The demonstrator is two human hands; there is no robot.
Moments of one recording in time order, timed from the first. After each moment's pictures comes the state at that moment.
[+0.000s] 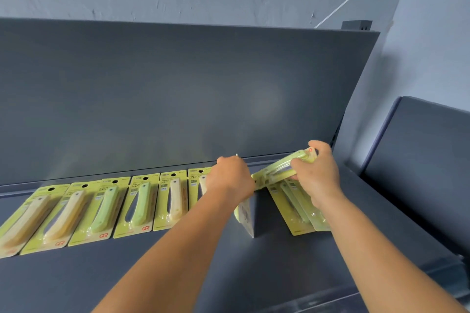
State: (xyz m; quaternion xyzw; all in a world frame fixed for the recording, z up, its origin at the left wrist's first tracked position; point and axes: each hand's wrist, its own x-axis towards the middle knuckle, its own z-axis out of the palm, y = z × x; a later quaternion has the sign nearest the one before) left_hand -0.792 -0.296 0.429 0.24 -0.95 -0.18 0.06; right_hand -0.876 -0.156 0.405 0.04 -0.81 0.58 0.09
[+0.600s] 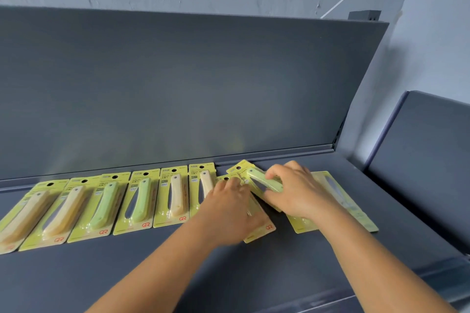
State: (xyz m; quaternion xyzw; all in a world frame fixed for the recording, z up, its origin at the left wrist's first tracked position) left_hand -0.748 -0.301 0.393 0.03 -1.00 -0.09 0.01; right_hand -0.847 -0.166 0.396 0.27 -0.94 0.19 -0.02
